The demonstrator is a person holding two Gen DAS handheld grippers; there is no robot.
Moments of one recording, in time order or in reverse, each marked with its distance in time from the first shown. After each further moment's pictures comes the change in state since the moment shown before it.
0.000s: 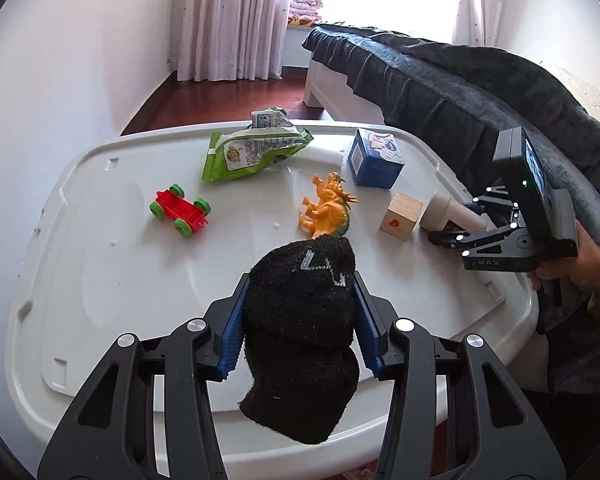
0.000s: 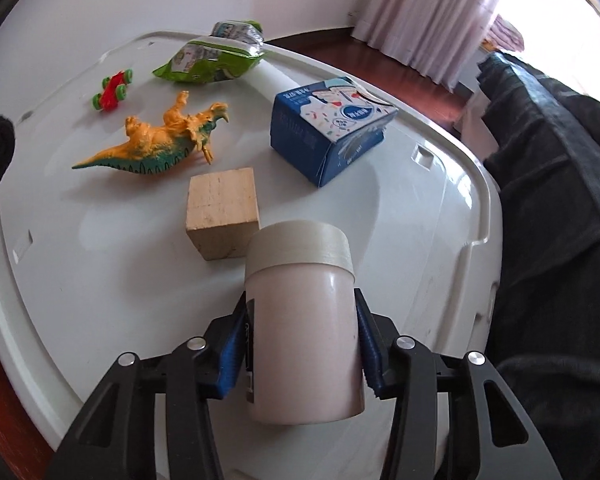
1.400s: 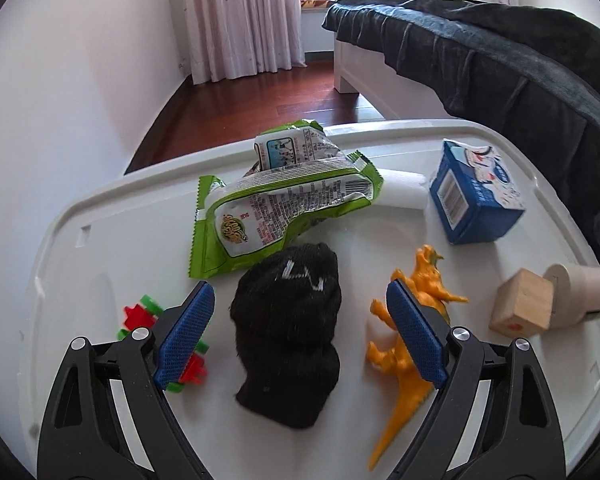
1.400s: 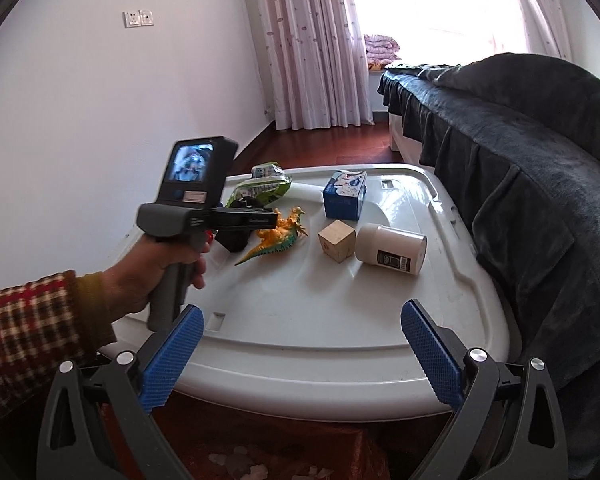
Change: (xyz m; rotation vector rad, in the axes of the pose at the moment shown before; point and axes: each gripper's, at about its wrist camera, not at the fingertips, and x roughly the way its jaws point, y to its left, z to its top) left arm 0.132 0.014 0.080 0.086 0.055 0.185; right arm -0.177 0.110 -0.074 0.524 -0.377 0.013
